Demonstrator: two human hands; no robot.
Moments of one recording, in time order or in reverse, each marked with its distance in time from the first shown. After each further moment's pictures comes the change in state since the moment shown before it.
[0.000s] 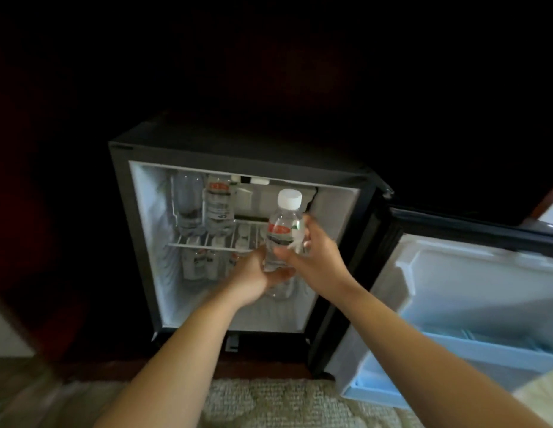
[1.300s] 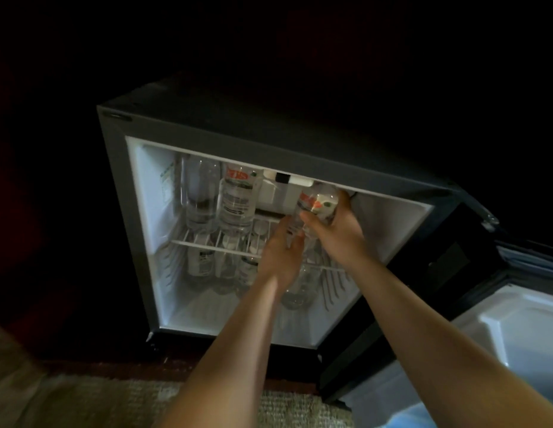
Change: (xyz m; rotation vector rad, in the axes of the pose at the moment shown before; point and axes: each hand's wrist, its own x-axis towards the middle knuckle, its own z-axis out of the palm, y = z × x) left_hand 0.088 -0.027 0.002 -0.103 0.274 -0.031; right_hand 0.112 0.030 0.028 -0.095 0.111 0.067
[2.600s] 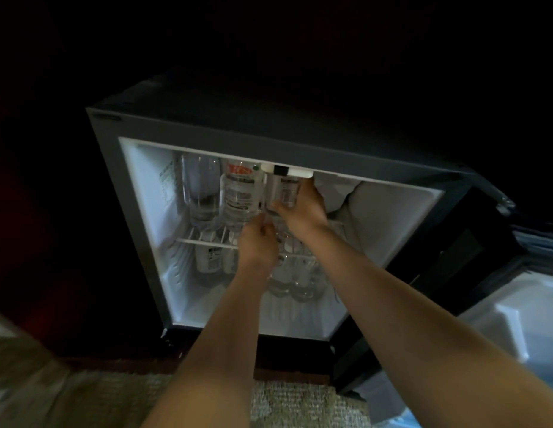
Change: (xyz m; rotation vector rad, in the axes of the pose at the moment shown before) left_hand 0.011 -0.002 -0.027 0.084 0.255 -0.080; right_hand 0.037 -0.008 0.060 -0.063 -0.054 0.033
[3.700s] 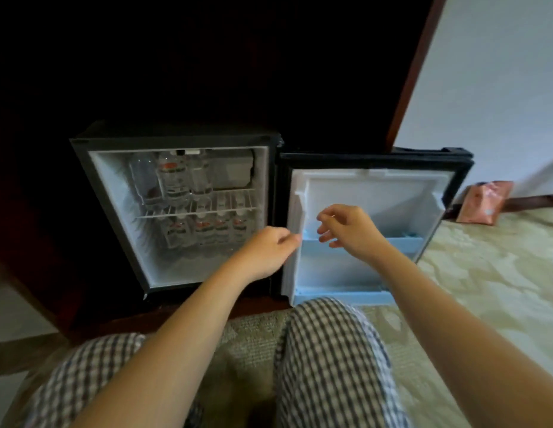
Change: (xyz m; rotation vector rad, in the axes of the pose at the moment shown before) left_hand -0.276 0.095 0.004 0.361 -0.717 0.205; right_hand -0.290 0.051 -0.238 0.152 0.020 0.144
